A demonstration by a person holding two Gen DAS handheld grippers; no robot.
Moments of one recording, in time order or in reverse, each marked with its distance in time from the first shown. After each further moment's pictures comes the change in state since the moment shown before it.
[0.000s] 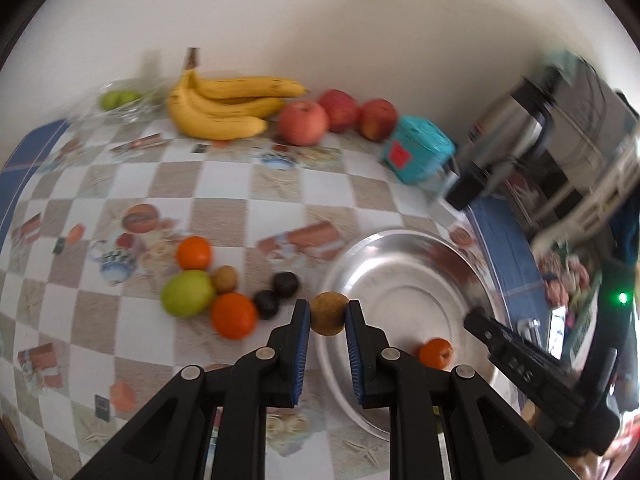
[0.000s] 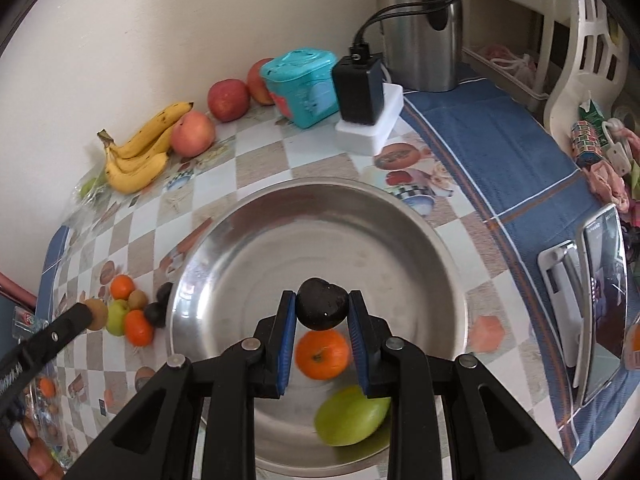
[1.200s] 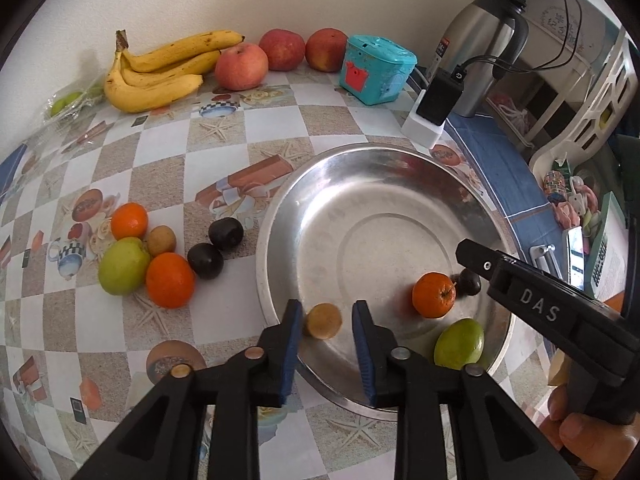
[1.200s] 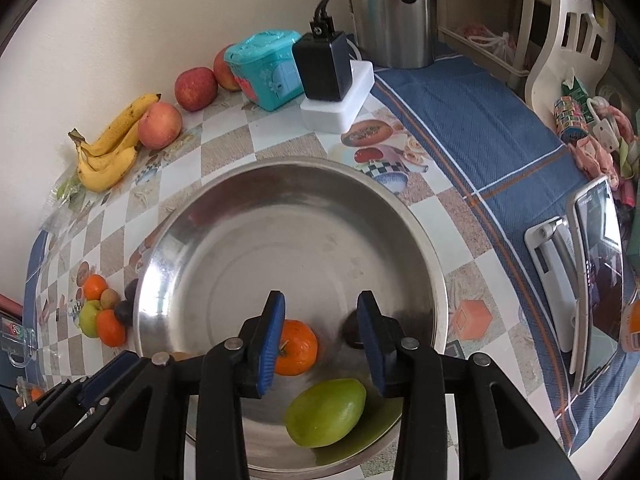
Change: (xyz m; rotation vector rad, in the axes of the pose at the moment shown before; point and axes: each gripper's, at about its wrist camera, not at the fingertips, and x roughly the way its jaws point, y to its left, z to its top) left arm 0.045 -0.033 -0.027 0.153 0.154 0.014; right arm 0.014 -0.014 -0.006 0.044 0.041 -0.064
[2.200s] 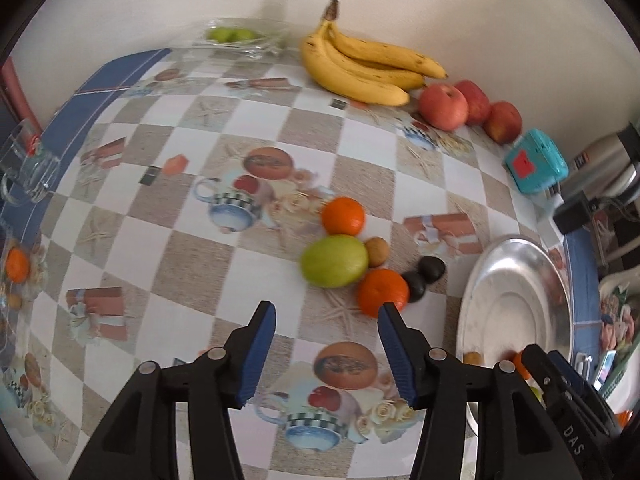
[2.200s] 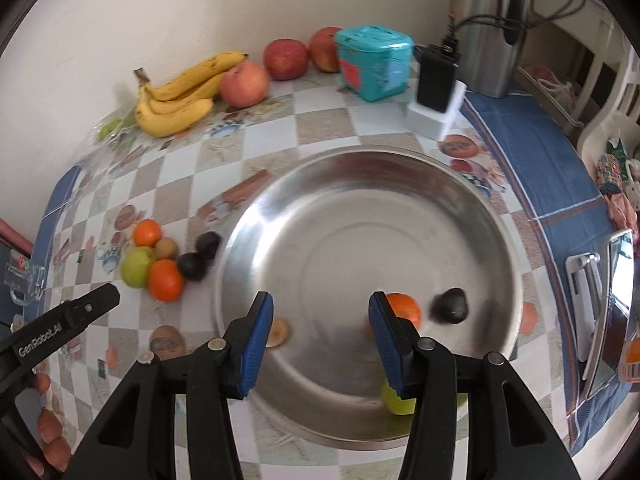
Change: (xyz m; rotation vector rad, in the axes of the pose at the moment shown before) left arm -0.046 0.136 -0.008 -0.419 -0.033 0.200; right arm -0.014 0.077 -0.020 -0.207 0.029 0.057
